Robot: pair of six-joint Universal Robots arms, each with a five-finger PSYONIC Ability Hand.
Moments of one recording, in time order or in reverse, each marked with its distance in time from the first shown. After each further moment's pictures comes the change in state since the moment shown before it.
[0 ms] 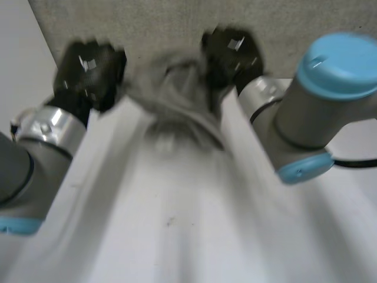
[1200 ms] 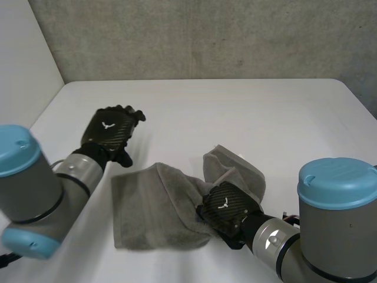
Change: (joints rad) left arm 0.017 -0.218 -0.089 -0.080 0.017 -0.114; right arm 0.039 -0.196 0.698 0.279 -0.195 -0.514; left_hand -0.779 -0.838 -0.836 -0.838 -0.818; right_hand 0.000 0.015 0.035 0.019 0.047
